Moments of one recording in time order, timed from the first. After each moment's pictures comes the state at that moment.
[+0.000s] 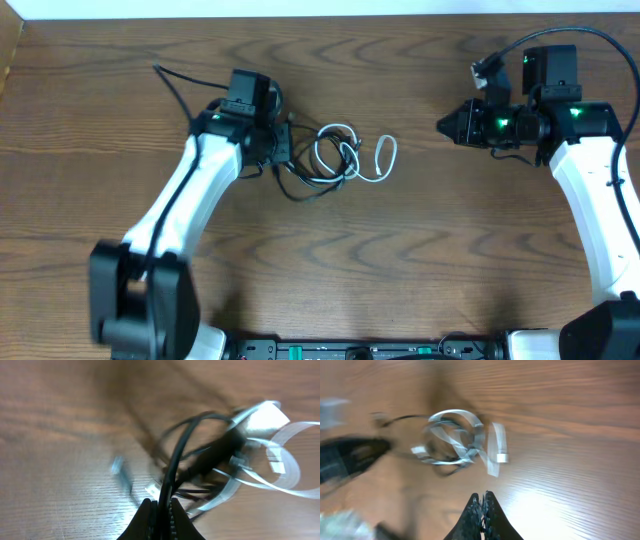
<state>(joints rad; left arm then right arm) -0.23 1.64 1.25 -0.73 0.16 -0.25 0.05 1.55 1.37 -0.87 -0.56 0.24</state>
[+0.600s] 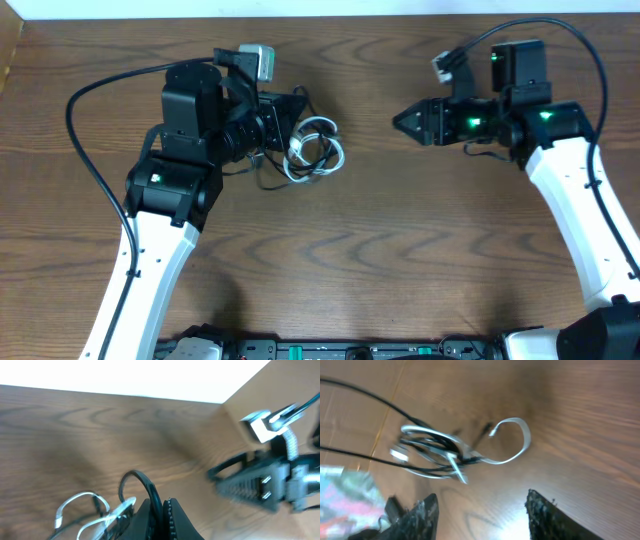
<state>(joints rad) -0.23 1.26 1.25 -0.48 0.52 -0.36 0.19 1.55 1.37 -0.73 -0.73 0.16</state>
